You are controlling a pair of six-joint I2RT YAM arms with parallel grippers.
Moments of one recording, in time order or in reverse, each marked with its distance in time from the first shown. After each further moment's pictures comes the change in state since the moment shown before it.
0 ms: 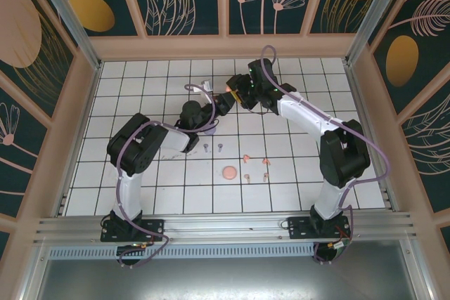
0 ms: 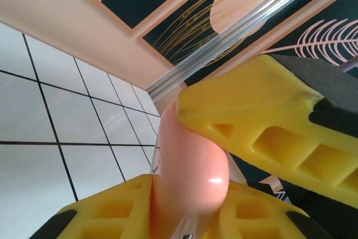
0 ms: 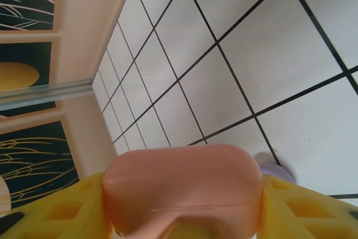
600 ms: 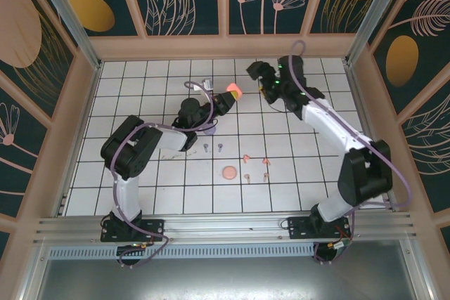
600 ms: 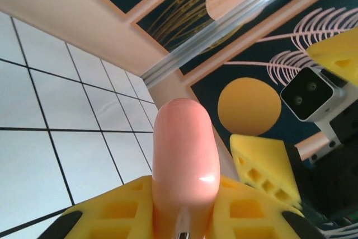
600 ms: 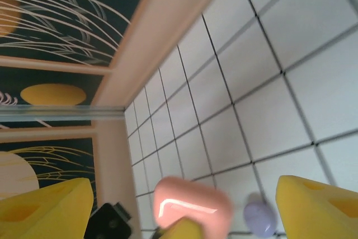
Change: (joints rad) left arm 0.013 -0.100 -0.008 -0.136 0.085 0.014; right arm -0.172 -0.257 -0.183 0.117 -0.028 -0.211
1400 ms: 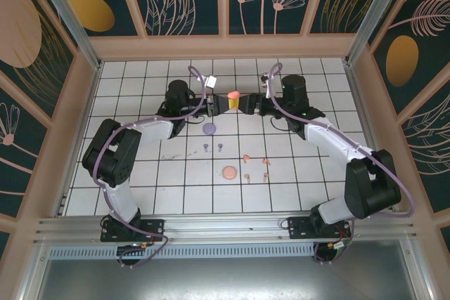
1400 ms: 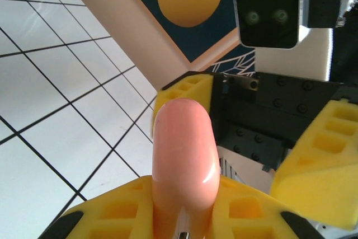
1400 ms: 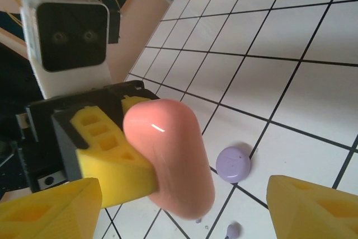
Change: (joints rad) left arm 0.117 -0.114 0.083 -0.347 0.607 0.173; right arm 0.035 -0.056 -0.245 0.225 -0.406 -0.621
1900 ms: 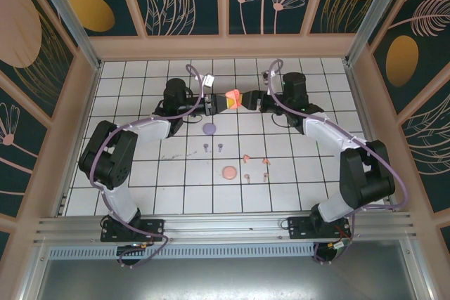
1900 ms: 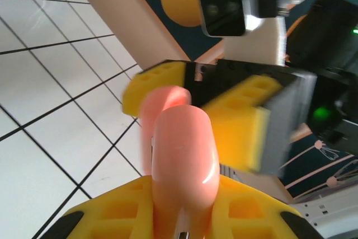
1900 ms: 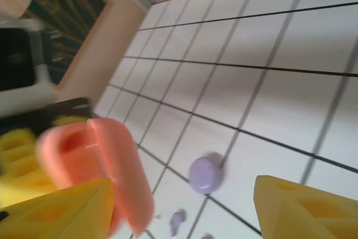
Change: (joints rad) left arm 0.008 -0.039 0.000 -0.053 0.011 0.002; right arm -0.060 0.073 0.019 0.022 0.030 -0.003
